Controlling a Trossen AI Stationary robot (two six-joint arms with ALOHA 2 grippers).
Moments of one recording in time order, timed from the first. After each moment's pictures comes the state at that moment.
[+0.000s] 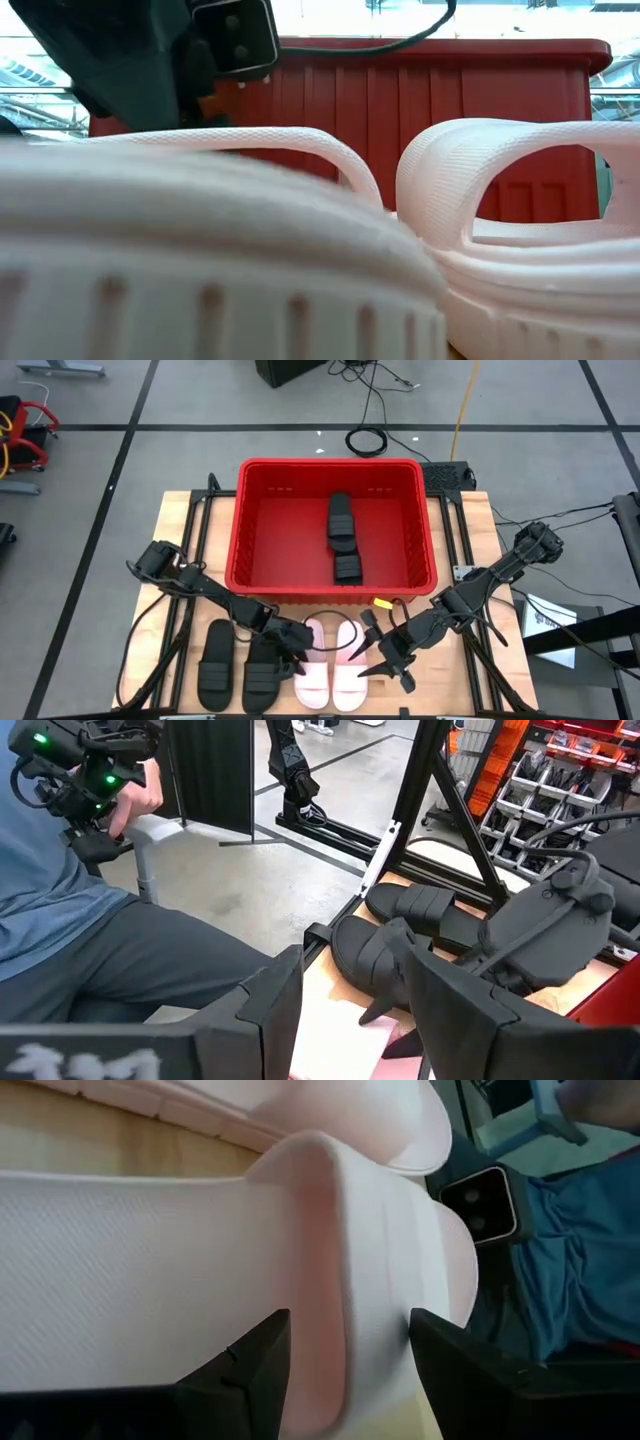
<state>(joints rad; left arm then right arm) -0.42 1.84 0.96 0.14 0.33 -0.58 0.60 1.42 1.18 -0.08 0.08 -0.07</state>
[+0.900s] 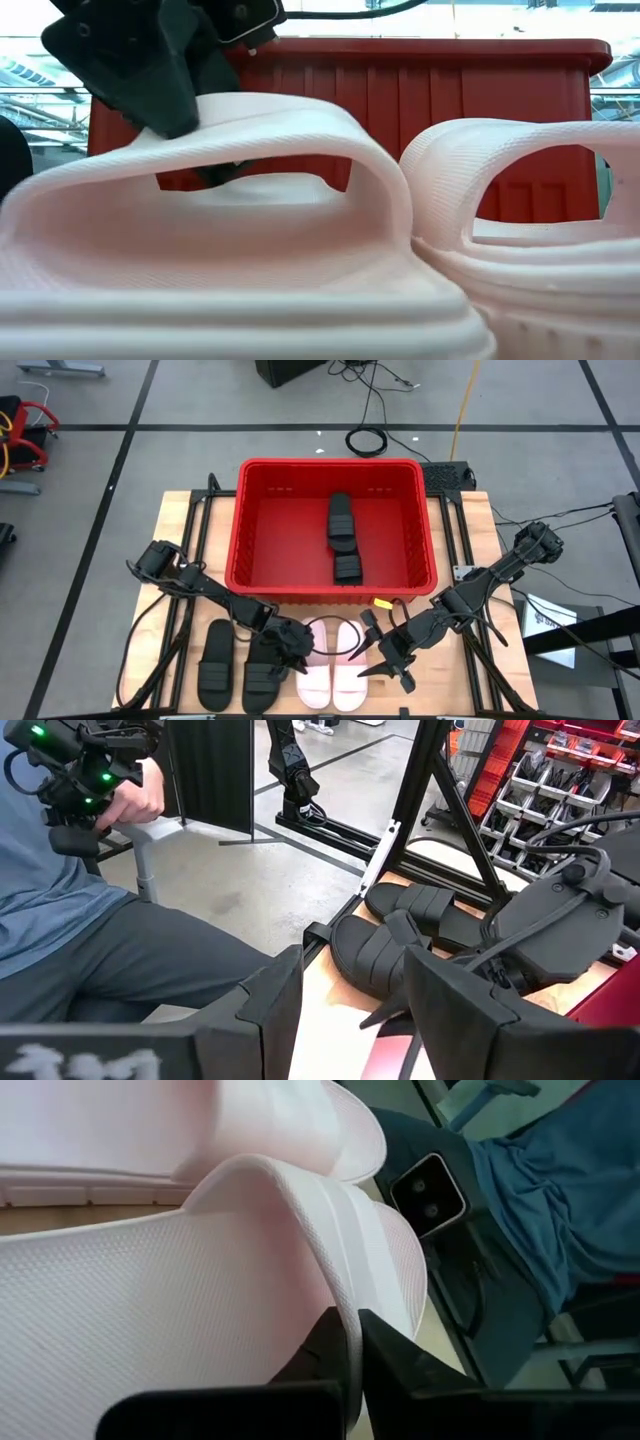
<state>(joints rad) -0.41 1.84 0.96 0.19 0.39 -0.34 0.60 1.42 1.18 -0.08 0.08 -0.07</state>
